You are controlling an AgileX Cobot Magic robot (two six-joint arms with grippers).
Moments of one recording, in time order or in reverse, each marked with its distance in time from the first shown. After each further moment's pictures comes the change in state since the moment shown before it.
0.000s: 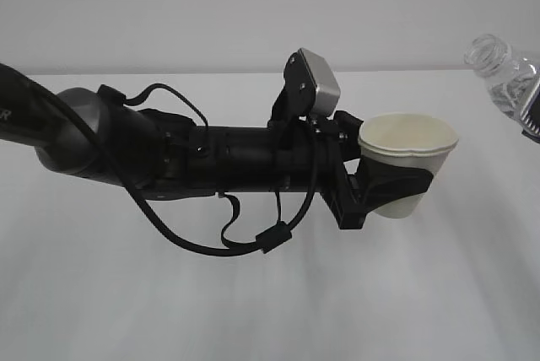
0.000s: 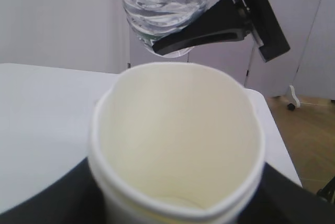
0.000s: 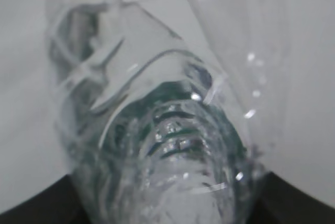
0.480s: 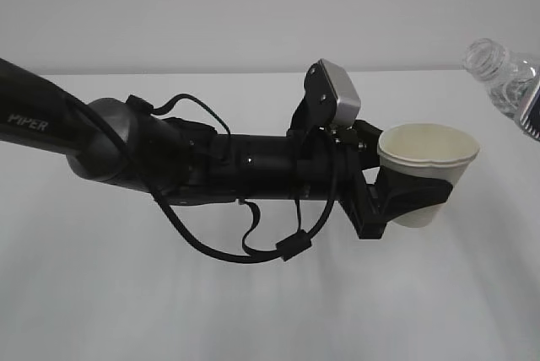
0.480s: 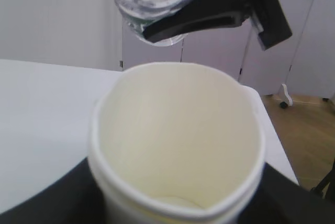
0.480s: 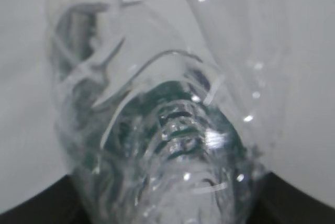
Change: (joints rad) left arm -0.027 0.058 -0.050 -0.004 -0.007 -0.002; right arm 0.000 0.000 0.000 -0.042 0.001 0.000
